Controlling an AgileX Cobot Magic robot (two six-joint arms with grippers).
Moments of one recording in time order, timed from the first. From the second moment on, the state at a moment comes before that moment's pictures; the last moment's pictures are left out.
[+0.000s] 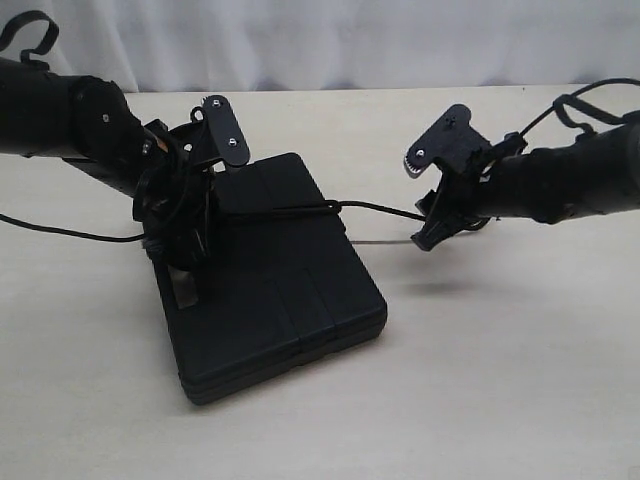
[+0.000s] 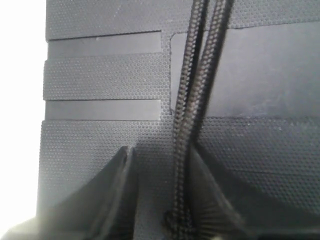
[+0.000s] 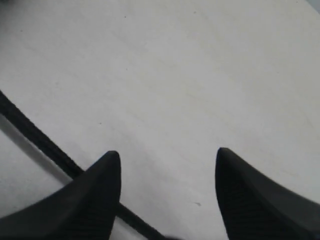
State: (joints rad) left arm -0.42 1.87 -1.05 -0.26 0.37 0.98; right arm 0.24 1.92 -0.93 0.06 -0.10 -0.62
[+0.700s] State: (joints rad) left arm -0.42 1.87 -1.05 -0.27 0.37 0.98; right arm 0.24 2.03 -0.93 0.08 -0.15 -0.67
